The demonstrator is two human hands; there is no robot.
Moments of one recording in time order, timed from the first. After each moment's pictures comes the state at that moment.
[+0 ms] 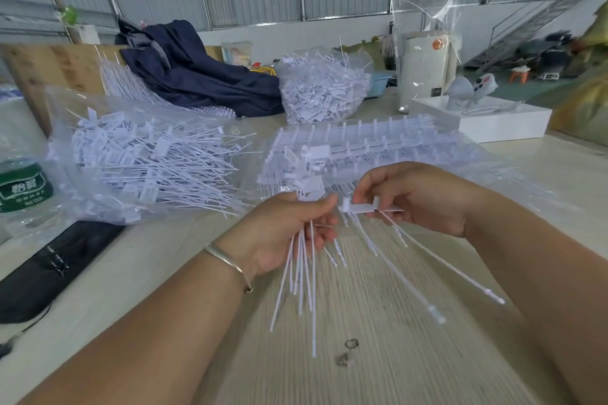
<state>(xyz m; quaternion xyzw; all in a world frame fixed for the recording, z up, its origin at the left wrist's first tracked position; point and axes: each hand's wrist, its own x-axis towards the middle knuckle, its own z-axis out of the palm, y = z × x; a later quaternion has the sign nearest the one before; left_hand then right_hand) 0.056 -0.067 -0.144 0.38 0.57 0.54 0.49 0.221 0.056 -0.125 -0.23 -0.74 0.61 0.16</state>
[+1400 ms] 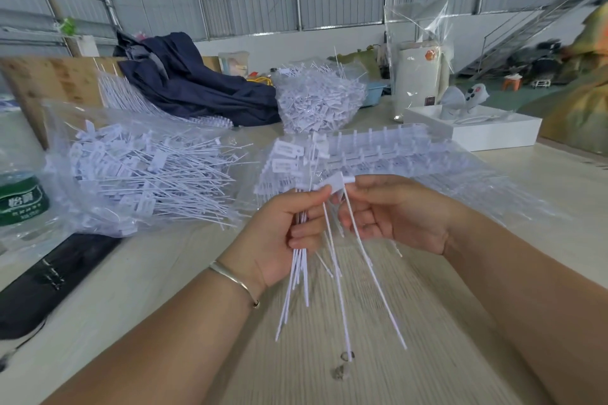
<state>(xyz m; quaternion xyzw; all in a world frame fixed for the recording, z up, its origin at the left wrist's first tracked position) 0.065 -0.066 -0.137 0.36 0.39 0.62 0.58 0.216 0.046 -0.129 -0.14 -0.67 0.71 0.16</state>
